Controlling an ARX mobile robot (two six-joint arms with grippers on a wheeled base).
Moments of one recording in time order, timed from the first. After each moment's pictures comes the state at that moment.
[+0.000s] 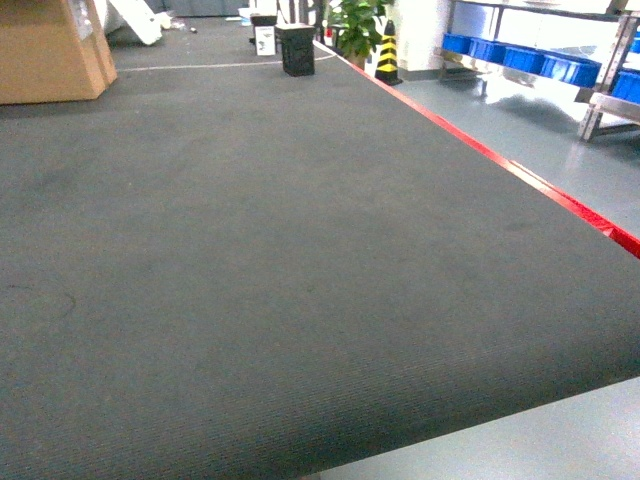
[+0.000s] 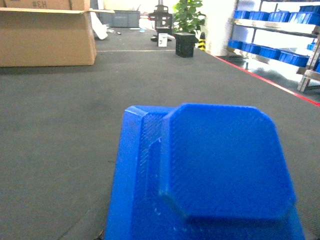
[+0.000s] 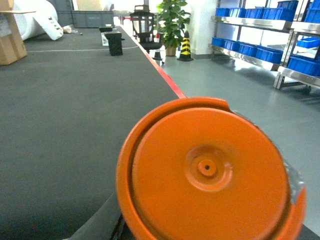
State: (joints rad) left arm 0.00 0.01 0.01 -0.01 0.00 0.00; right arm 0.00 0.00 0.01 -0.01 0.00 0.01
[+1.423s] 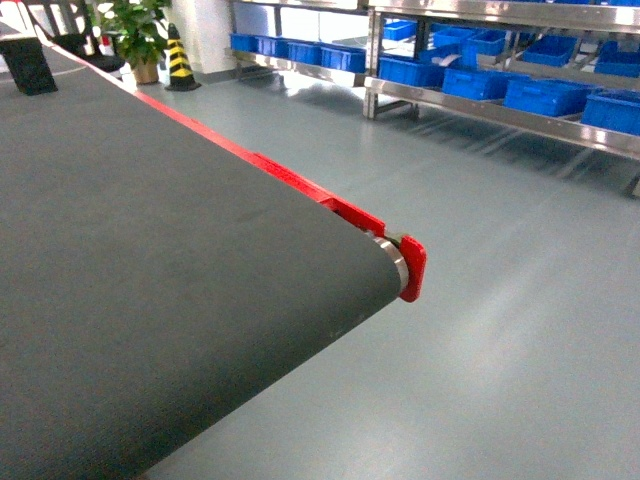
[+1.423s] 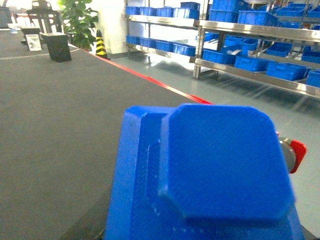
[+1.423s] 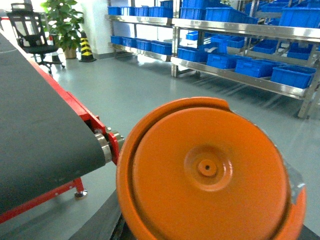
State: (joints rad) left arm 0.00 0.01 0.01 -0.01 0.00 0.00; right arm 0.00 0.00 0.01 -0.01 0.00 0.01
